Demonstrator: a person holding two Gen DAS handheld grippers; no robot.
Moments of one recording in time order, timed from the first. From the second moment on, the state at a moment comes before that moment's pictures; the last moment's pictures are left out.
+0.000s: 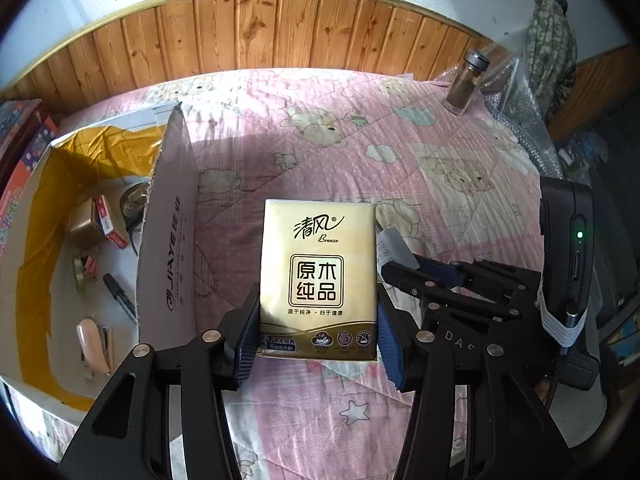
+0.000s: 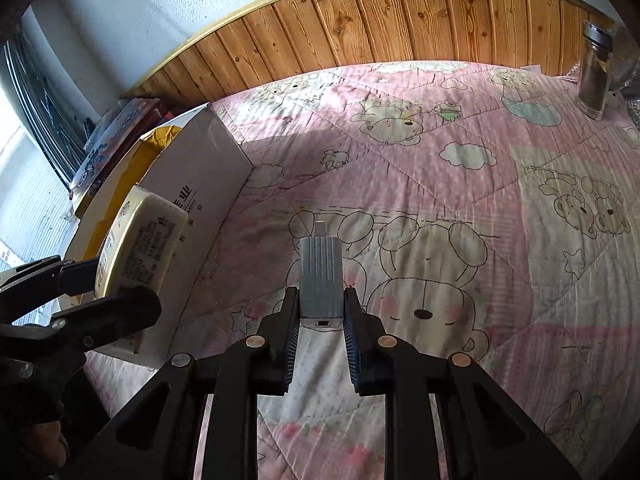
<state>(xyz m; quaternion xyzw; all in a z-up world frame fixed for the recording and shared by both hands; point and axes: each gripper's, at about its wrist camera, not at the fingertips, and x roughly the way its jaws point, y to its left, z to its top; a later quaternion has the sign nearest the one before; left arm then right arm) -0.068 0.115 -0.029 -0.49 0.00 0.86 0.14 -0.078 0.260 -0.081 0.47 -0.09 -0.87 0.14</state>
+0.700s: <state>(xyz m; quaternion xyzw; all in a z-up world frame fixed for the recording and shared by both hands) -0.013 0.041 -0.002 -0.46 -0.10 0.87 0.14 0.002 0.189 -0.023 0.42 -0.04 -0.89 0.16</state>
